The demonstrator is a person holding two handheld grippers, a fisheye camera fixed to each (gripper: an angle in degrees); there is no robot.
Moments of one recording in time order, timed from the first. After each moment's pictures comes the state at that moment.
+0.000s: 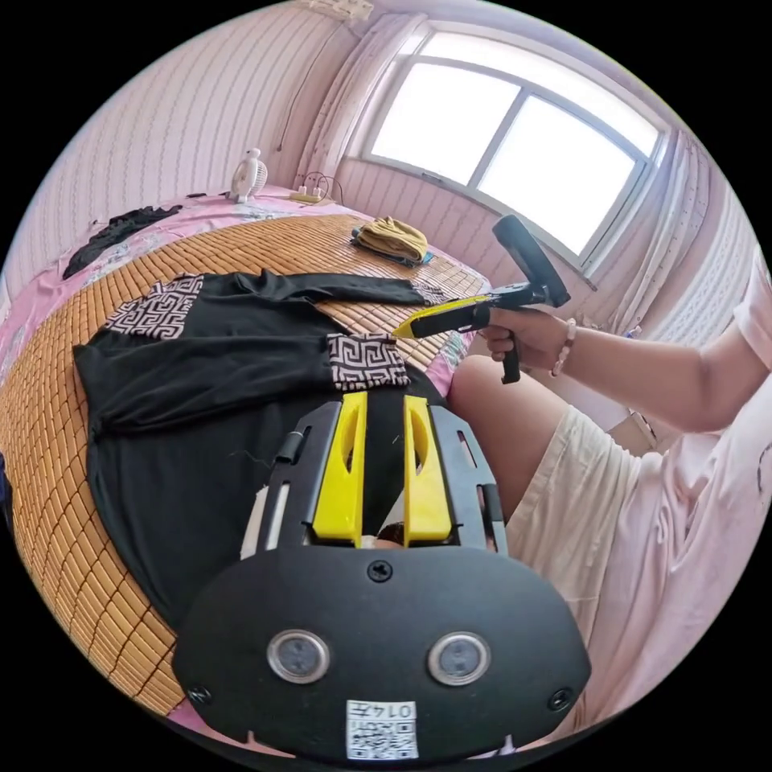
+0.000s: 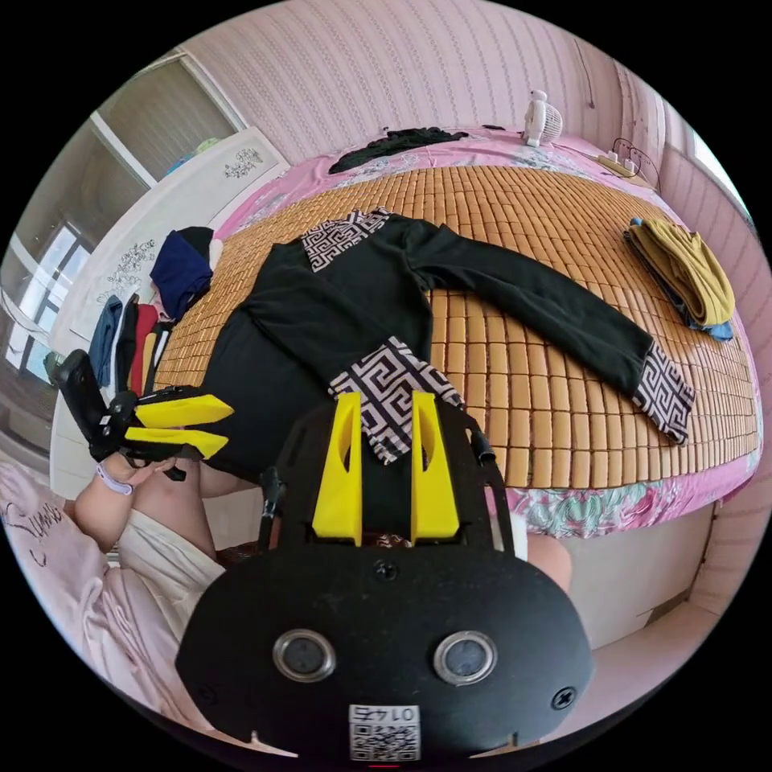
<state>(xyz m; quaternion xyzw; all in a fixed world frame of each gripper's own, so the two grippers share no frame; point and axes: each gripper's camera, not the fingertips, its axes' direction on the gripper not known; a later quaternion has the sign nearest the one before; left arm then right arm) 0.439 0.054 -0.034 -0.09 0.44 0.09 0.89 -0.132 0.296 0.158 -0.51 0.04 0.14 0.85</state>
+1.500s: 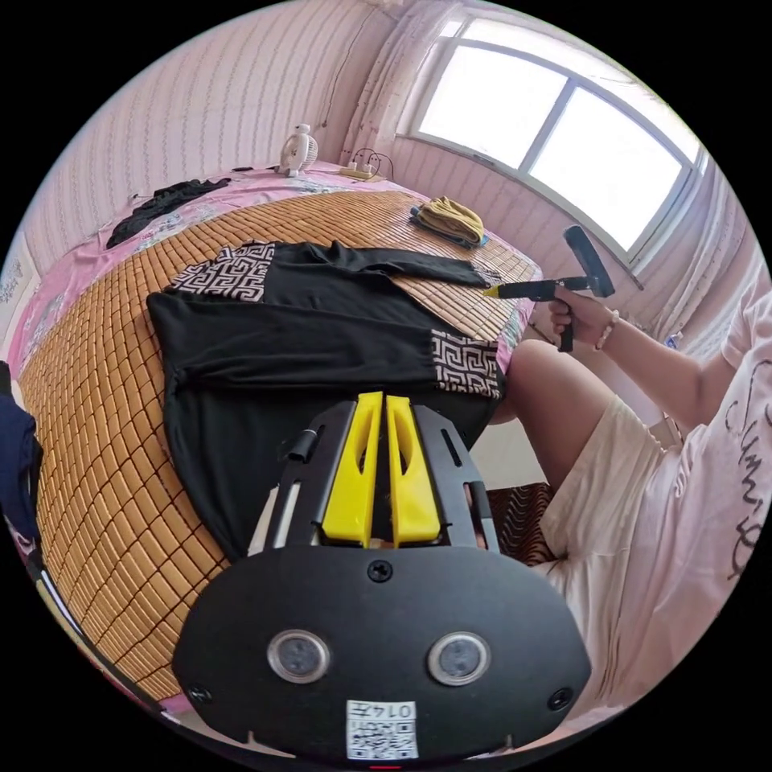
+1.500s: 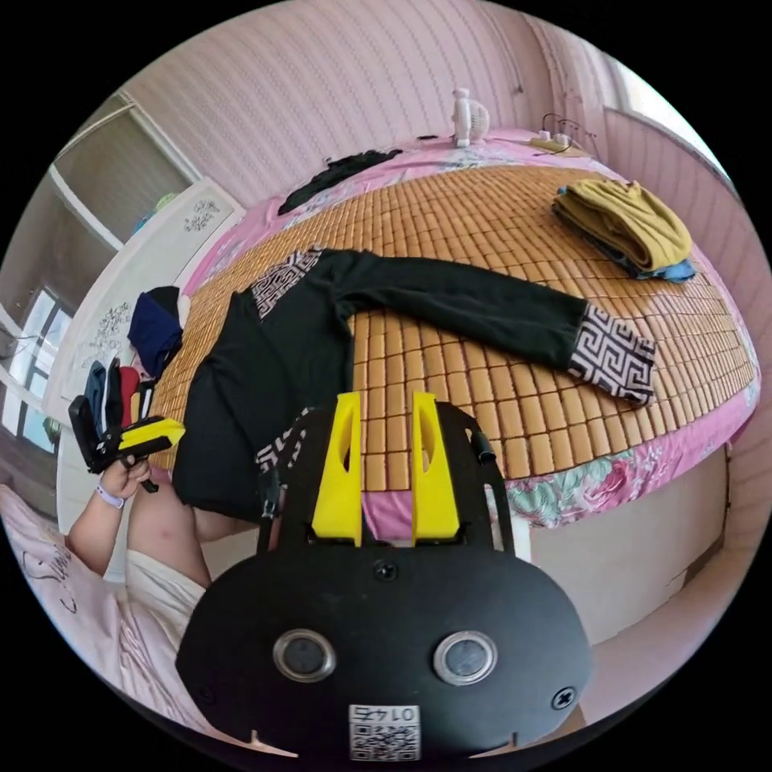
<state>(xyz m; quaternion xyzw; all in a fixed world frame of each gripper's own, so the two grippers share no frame) 0.397 0.031 0.027 -0.14 0.36 0.08 0.92 0.018 0.275 0.084 -0.45 0.13 0.22 0.86</state>
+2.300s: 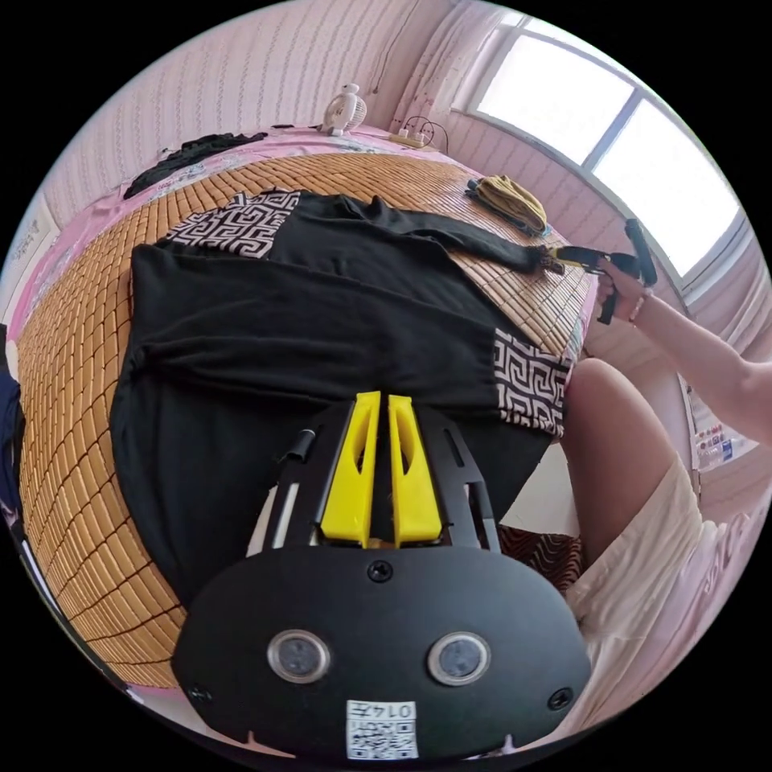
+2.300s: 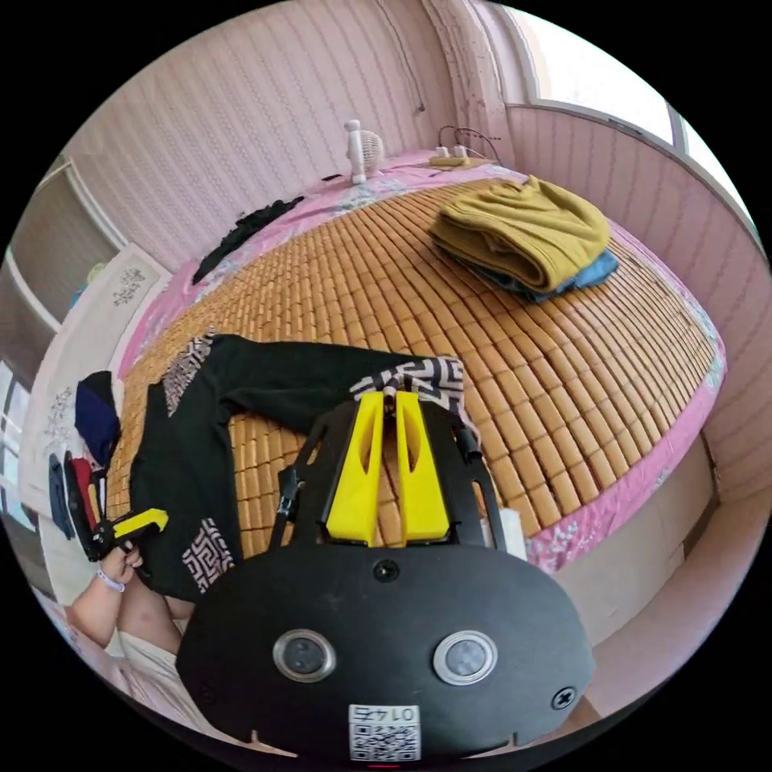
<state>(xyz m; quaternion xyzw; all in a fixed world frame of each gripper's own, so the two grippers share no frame) 0.392 0.029 0.094 -0.21 0.32 0.01 0.92 0.093 0.255 0.080 -0.38 0.18 0.24 0.88</state>
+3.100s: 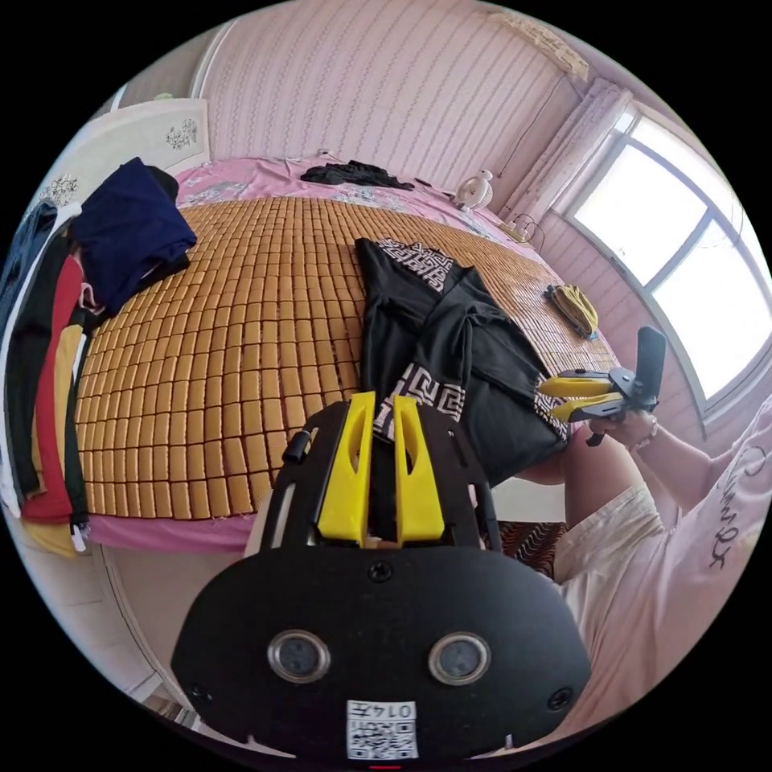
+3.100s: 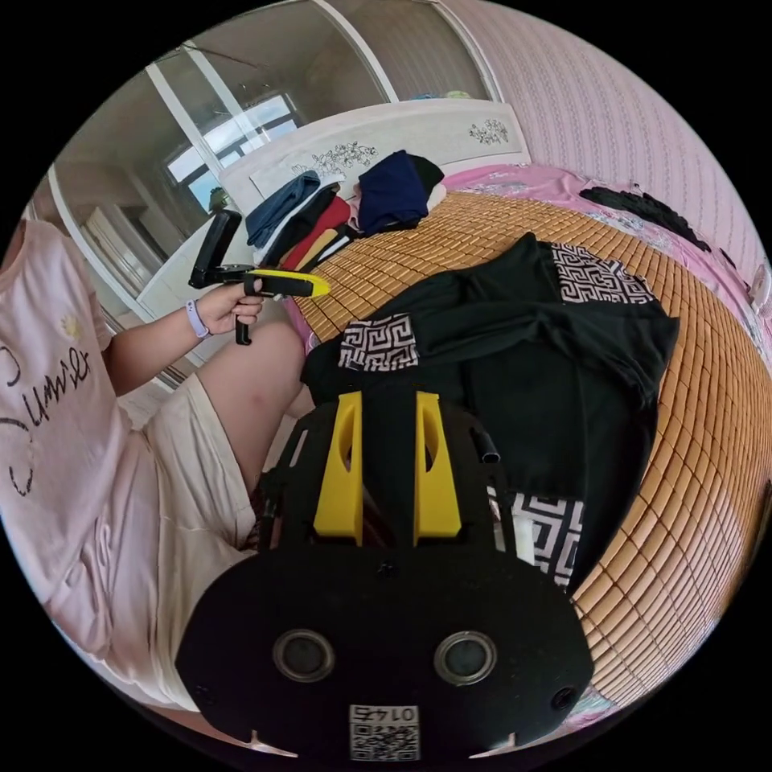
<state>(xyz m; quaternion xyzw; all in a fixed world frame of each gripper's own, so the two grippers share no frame) 0.198 0.097 -0.012 -0.17 0.23 -0.15 0.95 -0.260 0.289 0.143 -0.48 -0.30 -0.02 0.82</state>
